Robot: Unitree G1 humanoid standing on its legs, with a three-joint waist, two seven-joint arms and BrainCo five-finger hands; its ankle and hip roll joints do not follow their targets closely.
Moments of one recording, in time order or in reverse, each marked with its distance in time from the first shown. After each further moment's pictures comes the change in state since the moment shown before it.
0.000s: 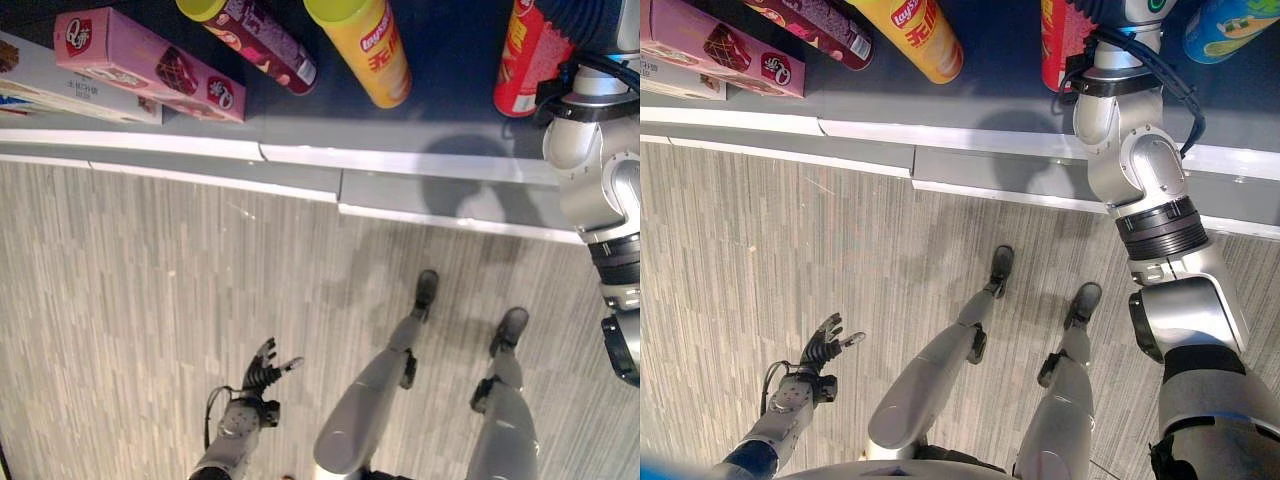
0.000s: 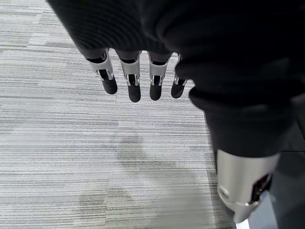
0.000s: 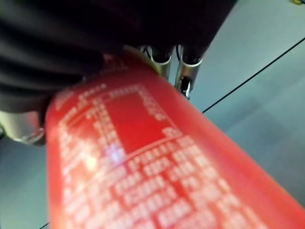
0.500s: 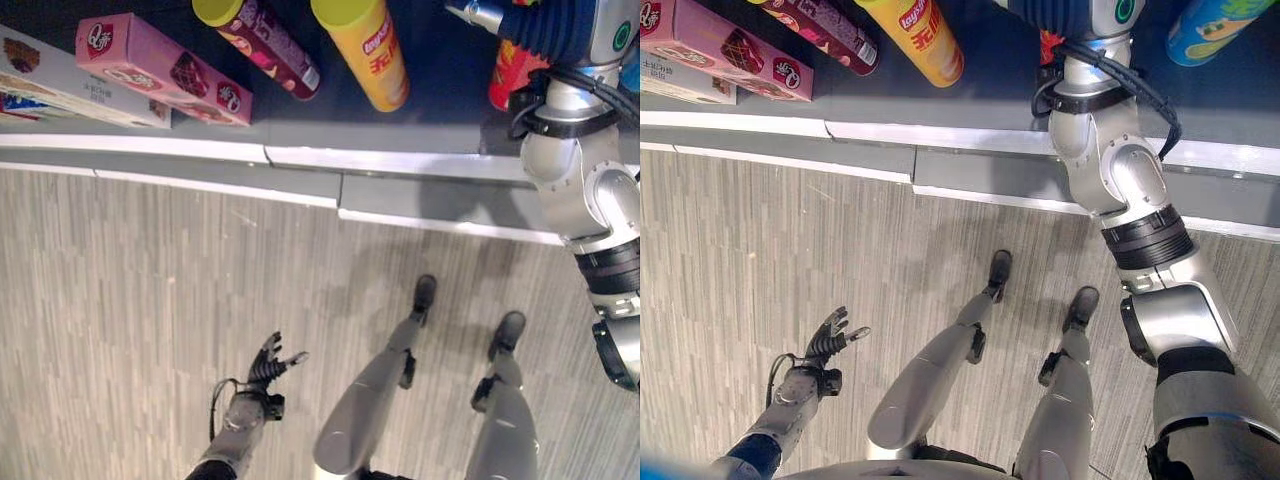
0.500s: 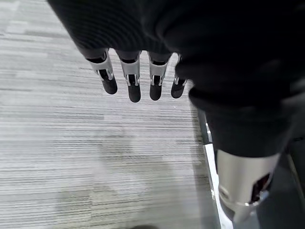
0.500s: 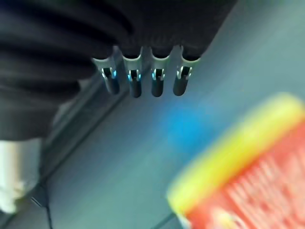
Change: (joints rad) left arm -0.042 -0.011 -0.019 -0.015 0.001 0.026 0.004; right arm 0.183 0.066 -0.014 -0.250 0.007 -0.052 0.027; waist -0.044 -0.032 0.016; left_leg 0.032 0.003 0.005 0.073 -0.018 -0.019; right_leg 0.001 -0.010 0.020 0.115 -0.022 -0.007
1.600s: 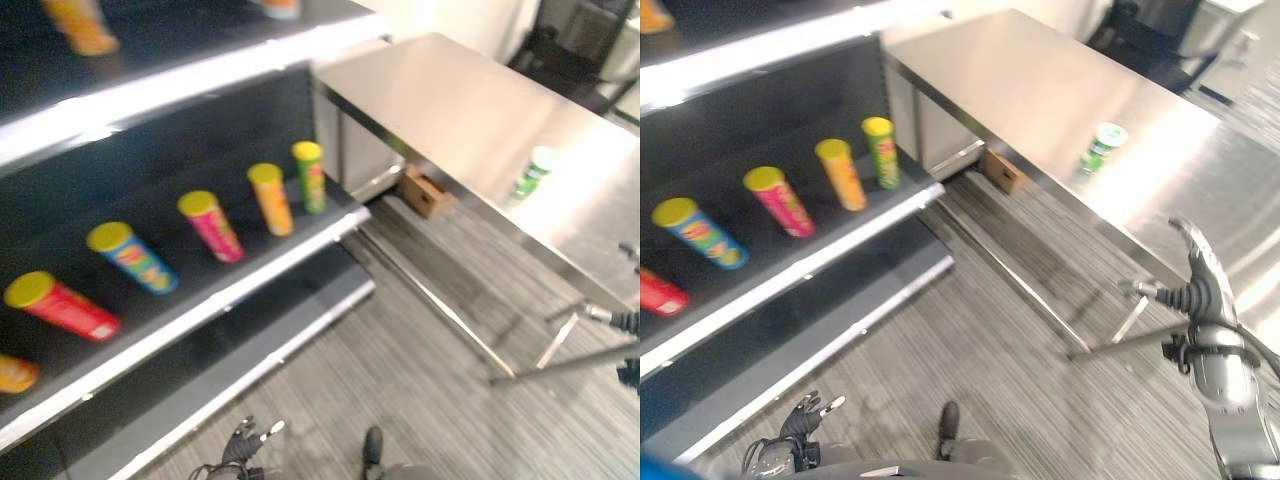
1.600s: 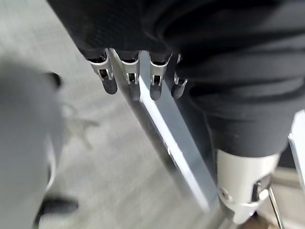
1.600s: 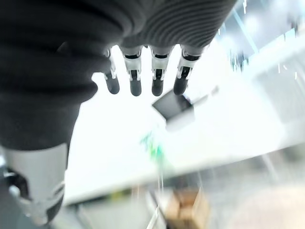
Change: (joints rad) left arm 0.220 -0.097 0.260 0.117 0.044 0.087 -0.113; right arm 1.113 -0.124 -0.612 0.009 0.611 -0.216 0.493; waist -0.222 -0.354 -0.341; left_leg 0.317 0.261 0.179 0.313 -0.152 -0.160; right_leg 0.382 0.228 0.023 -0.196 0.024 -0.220
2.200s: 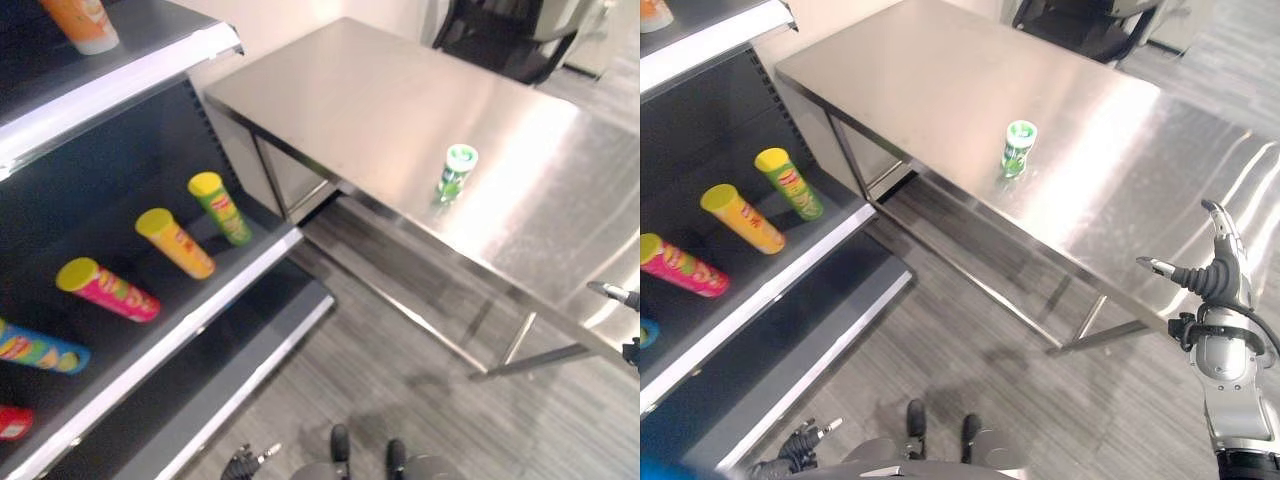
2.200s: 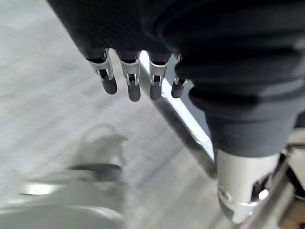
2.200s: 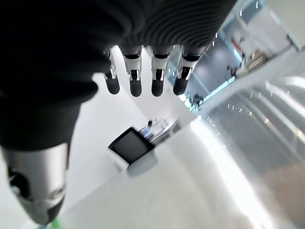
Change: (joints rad) left arm -0.090 0.001 0.066 0.237 0.053 0.025 -0.018; right arm -0.062 0.093 -0.022 0.093 0.002 0.028 -0.064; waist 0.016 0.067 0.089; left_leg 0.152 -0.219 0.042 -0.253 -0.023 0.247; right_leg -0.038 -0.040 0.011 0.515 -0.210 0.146
